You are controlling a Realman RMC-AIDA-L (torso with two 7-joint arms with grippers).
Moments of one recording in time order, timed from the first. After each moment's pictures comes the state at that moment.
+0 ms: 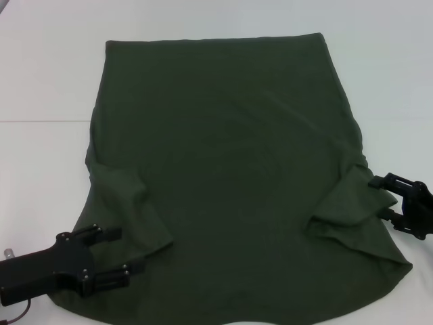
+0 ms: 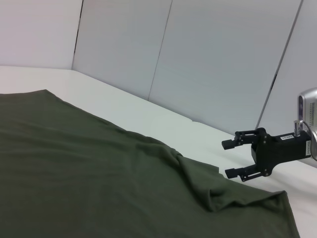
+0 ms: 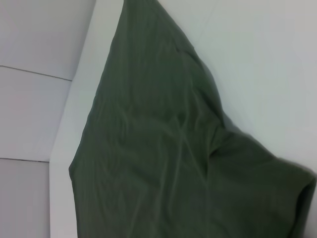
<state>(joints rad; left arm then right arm) -0.39 -2.11 0.50 0.67 2.06 1.60 -1.27 0.53 2.00 -0.44 -0.34 -1.97 -1.06 2.41</state>
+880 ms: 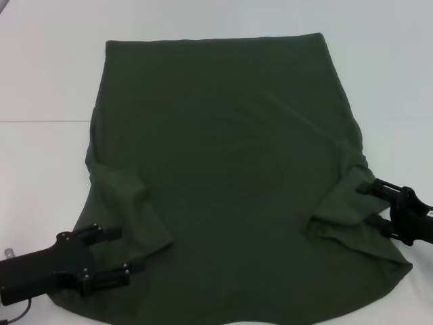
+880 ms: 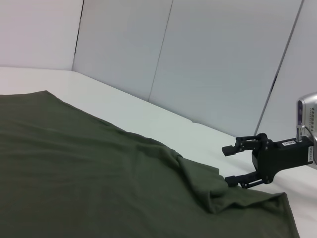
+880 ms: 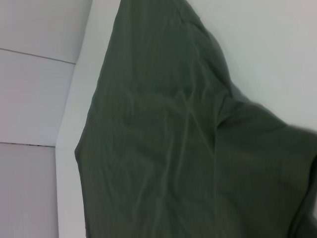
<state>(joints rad) -0.39 -2.11 0.50 0.67 2.06 1.60 -1.27 0.53 2.02 -0.45 -0.34 -1.97 -1.08 2.41</state>
